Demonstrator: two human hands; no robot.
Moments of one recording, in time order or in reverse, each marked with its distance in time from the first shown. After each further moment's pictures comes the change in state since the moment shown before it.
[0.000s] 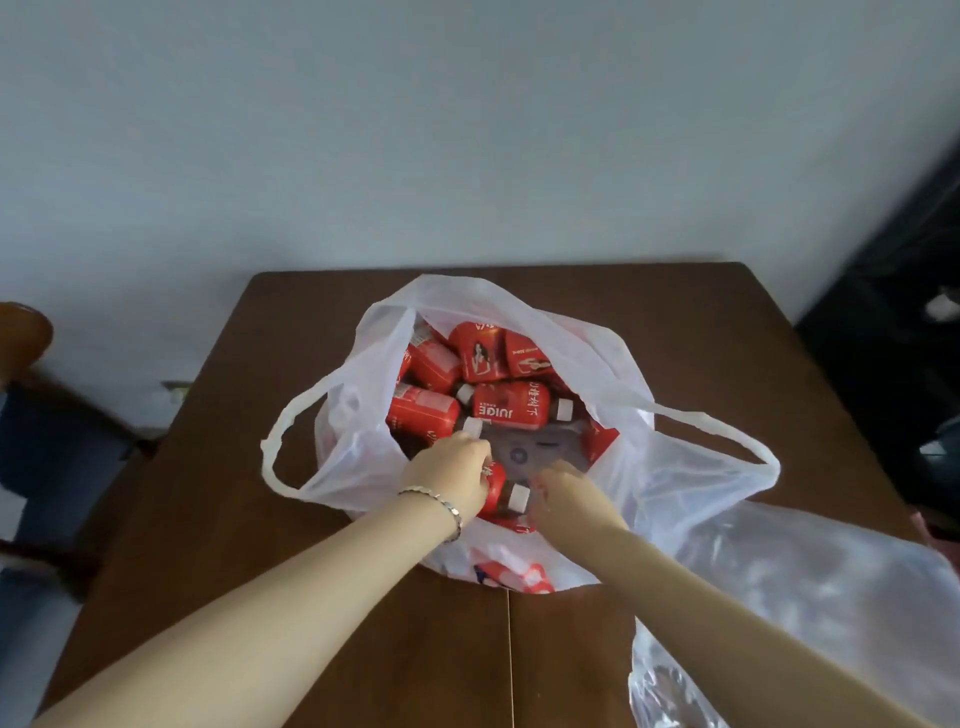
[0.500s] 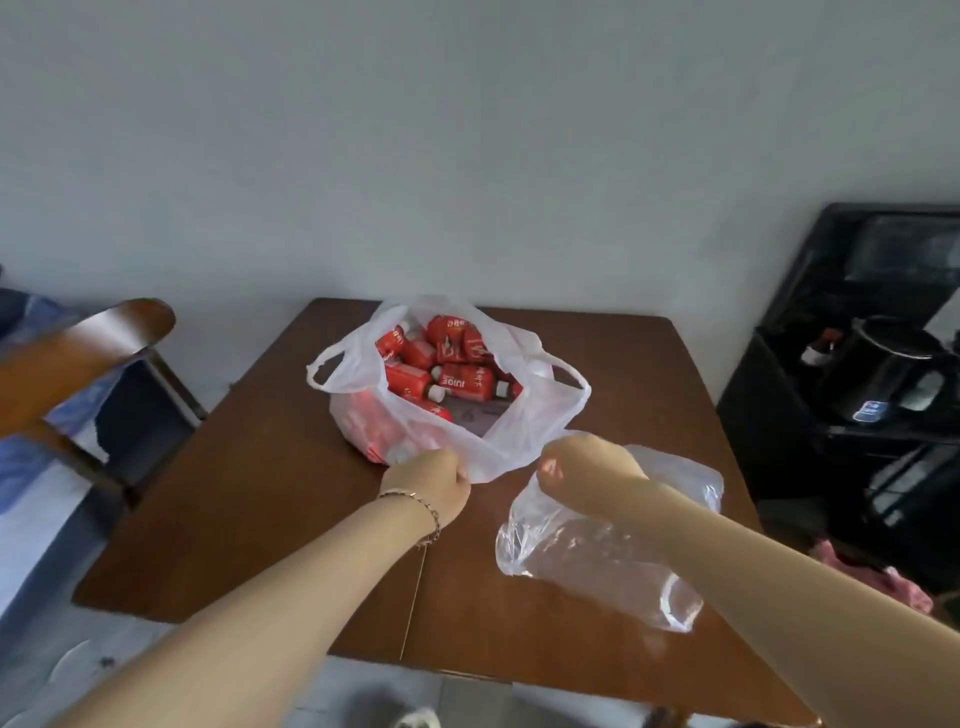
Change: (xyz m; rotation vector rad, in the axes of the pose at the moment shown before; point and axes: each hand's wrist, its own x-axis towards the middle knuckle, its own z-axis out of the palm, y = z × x) left_hand -0.203 0.158 0.017 -0.083 0.123 -0.270; right_hand -0.232 0.072 -0.097 -0.336 0.089 -0.199
